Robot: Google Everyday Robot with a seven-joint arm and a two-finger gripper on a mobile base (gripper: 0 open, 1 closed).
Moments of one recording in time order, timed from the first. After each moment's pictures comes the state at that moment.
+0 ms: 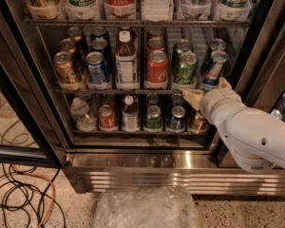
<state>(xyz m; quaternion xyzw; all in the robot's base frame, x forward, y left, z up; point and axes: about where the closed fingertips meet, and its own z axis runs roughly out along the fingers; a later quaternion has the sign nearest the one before) 0.612 -0.197 0.827 -0.12 0.79 -0.05 0.60</state>
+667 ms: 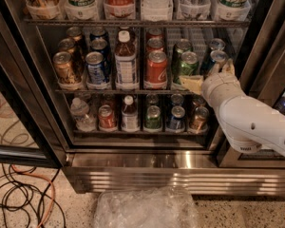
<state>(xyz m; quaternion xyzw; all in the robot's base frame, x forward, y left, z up) 0.664 -0.221 0.855 -0.12 0.75 -0.11 0.65</state>
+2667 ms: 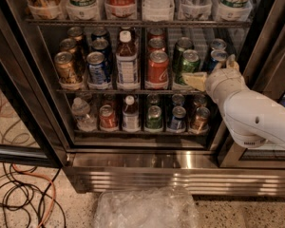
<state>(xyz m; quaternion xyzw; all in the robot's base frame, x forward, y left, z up) 0.675 -0.231 0.861 -0.13 0.74 -0.12 0.64</state>
